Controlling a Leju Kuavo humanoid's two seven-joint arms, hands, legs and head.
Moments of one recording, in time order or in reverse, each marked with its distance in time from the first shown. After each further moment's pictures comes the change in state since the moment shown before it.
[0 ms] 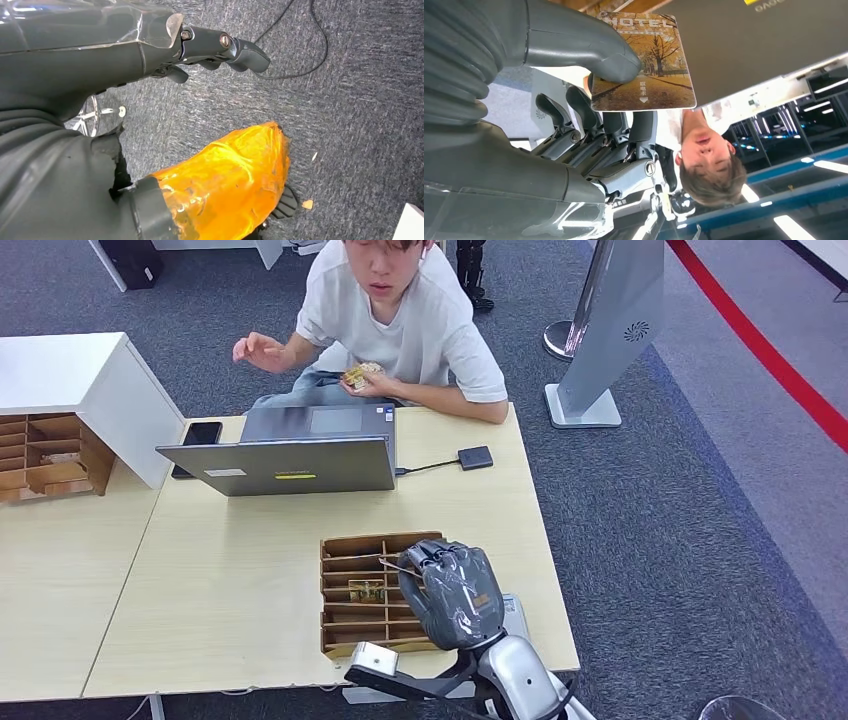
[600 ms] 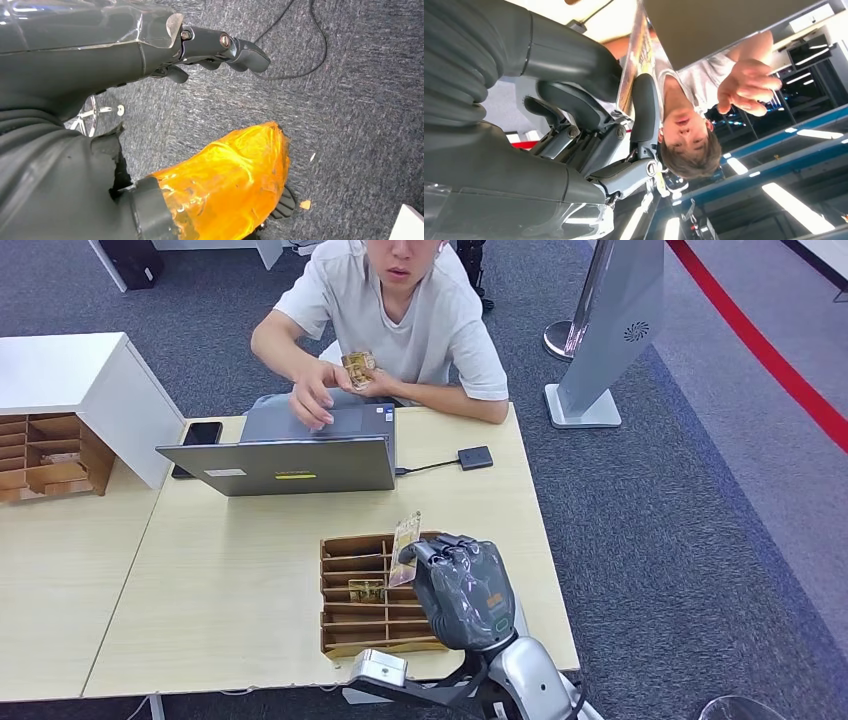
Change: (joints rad) left arm 0.000 0.000 0.012 0.000 -0.001 0.000 -0.009; right arm 0.000 -0.016 0.000 -0.091 -0.001 -0.033 -0.017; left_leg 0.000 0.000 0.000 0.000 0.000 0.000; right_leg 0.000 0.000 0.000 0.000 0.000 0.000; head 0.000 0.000
